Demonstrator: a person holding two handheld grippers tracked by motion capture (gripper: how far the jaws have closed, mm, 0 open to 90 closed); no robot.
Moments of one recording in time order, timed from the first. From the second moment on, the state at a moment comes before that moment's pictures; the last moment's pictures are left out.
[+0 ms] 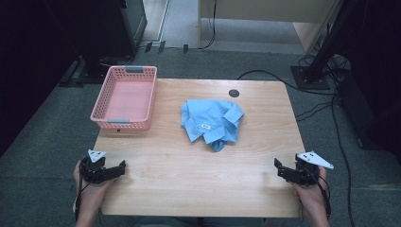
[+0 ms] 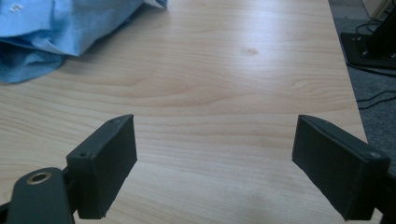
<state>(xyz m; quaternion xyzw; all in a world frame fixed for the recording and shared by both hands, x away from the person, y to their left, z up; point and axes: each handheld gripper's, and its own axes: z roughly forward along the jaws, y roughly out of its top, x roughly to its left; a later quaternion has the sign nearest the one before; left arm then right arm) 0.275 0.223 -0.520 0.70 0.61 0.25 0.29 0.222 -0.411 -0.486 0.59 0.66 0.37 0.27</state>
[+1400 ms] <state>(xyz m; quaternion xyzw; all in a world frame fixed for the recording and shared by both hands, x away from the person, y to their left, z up) 0.276 0.222 -0.520 0.70 0.61 0.25 0.29 0.305 -0.305 -0.412 0.52 0.71 0.41 0.24</state>
